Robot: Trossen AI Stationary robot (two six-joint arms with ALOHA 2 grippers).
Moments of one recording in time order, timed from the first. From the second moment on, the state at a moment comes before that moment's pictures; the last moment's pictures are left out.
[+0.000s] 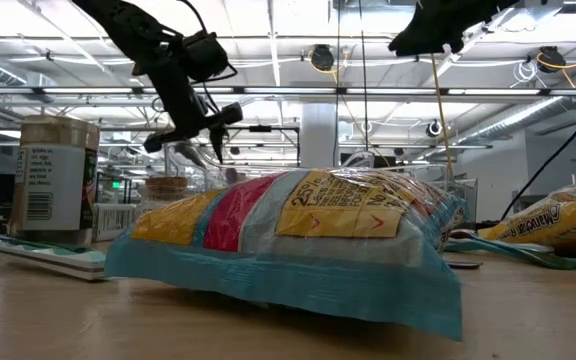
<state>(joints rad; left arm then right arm) 0.55 1.51 0.99 -0.32 -0.34 -0.91 -0.43 0.86 0.88 -0.21 0.23 -0.06</state>
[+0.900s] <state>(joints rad) 0.56 1.51 0.99 -0.28 -0.25 -0.79 -0.43 0.96 0.88 -0.21 0.15 -0.01</state>
